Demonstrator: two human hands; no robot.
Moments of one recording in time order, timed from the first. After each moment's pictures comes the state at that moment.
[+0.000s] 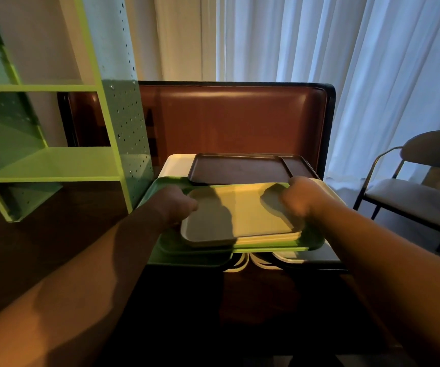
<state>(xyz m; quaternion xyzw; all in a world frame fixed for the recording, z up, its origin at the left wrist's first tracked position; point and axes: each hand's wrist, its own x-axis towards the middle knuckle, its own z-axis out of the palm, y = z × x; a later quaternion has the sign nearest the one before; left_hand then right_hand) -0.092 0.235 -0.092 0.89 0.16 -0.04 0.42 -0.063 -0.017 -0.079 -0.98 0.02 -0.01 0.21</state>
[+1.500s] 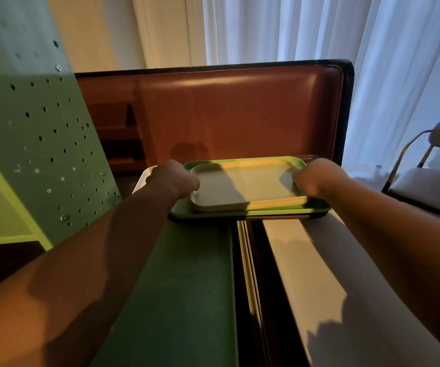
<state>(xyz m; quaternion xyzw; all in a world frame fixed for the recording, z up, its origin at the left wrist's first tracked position) 0.113 0.231 -0.092 0.92 0.17 0.06 0.35 0.137 -0.032 -0.099 -0.98 0.09 0.00 0.17</state>
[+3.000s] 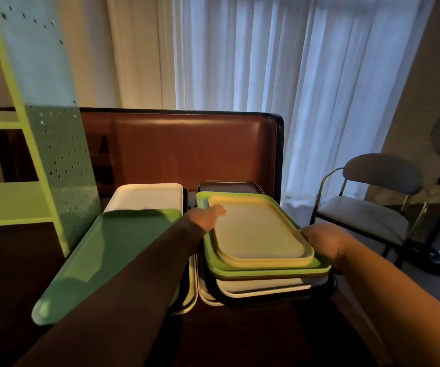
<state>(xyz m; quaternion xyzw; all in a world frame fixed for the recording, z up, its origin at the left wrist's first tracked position) -0.046 0.097 -0.087 0.75 0.10 -0.11 0.65 -0.091 -0.151 -0.085 -0.95 0.13 0.04 0.30</state>
